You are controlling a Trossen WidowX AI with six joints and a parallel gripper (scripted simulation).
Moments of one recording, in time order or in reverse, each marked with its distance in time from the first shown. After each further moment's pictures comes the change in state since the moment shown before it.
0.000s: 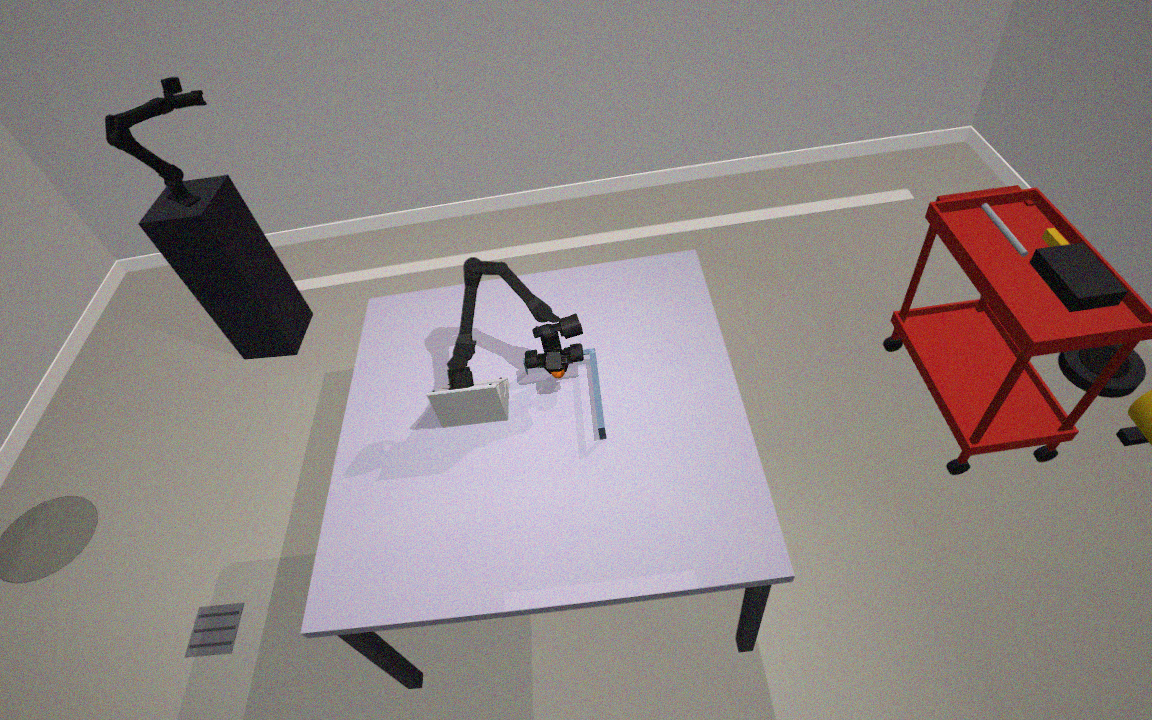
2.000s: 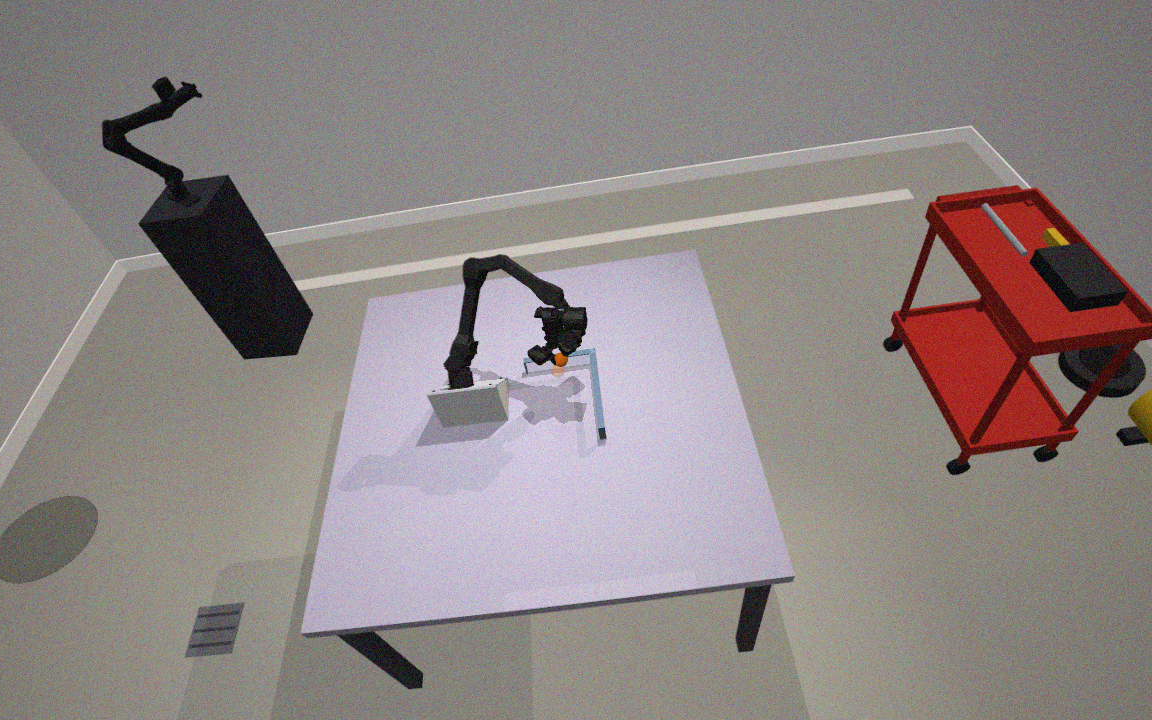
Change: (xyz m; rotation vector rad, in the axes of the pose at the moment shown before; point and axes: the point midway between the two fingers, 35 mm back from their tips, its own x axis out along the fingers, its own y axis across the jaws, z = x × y) arm -0.104 0.023 0.041 -0.623 -0.021 -0.012
